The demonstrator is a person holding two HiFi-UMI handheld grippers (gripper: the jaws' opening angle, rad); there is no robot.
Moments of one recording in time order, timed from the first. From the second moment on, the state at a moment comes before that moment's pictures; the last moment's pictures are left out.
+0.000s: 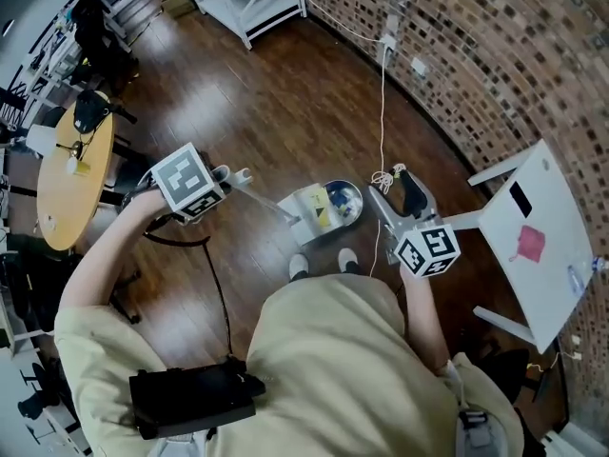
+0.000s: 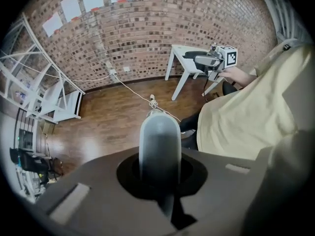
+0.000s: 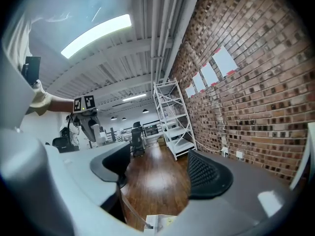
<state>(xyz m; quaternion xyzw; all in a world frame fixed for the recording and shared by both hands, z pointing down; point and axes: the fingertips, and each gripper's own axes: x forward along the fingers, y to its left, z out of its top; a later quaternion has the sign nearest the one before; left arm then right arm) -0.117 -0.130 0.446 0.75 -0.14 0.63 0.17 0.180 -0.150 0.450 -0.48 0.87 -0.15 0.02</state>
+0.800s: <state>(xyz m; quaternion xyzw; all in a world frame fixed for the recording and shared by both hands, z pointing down) 0.089 -0.195 0.500 0.67 0.06 0.69 0.26 0.279 -0.114 0.466 -0.58 0.79 -0.17 0.05</state>
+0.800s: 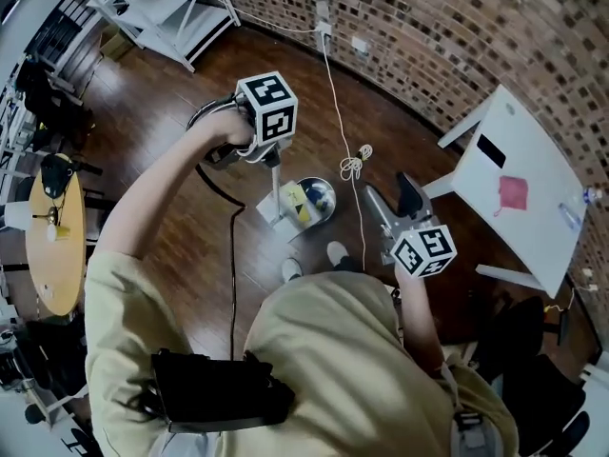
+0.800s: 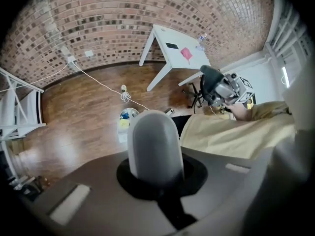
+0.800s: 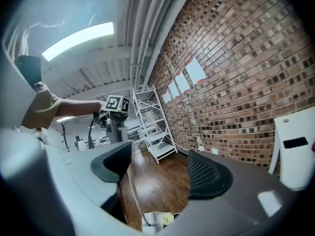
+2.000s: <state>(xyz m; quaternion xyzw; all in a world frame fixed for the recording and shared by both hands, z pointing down) 0.293 -0.231 0.516 0.57 0.14 0.77 0.23 0.401 -0.059 0.493 -0.69 0.69 -0.20 0.10</state>
